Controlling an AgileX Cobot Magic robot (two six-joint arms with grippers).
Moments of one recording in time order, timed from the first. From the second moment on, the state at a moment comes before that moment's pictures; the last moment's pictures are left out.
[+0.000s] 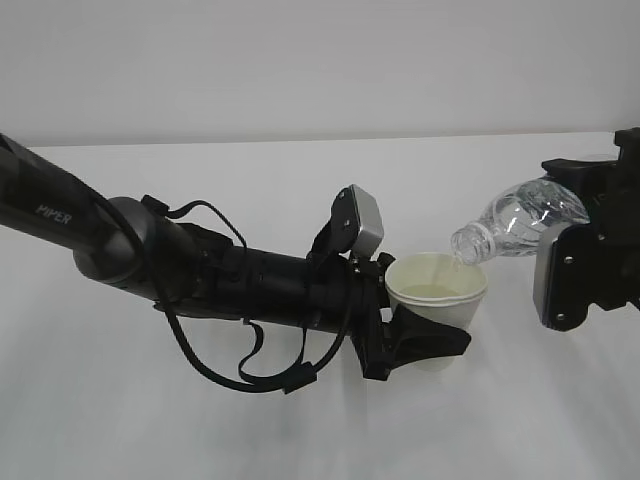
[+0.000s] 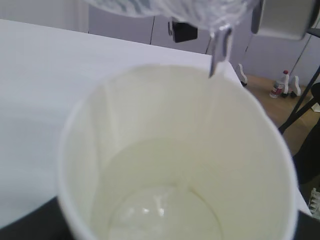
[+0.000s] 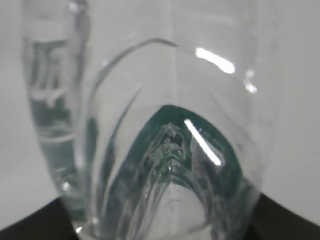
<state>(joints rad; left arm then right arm) -0.61 2.26 -1.20 1.16 -1.03 -0.73 0.14 1.54 -0.42 -0.08 -0.80 -1.59</state>
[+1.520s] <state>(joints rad) -0.61 2.26 -1.20 1.16 -1.03 -0.73 0.14 1.54 -0.42 -0.08 -0.80 -1.60</state>
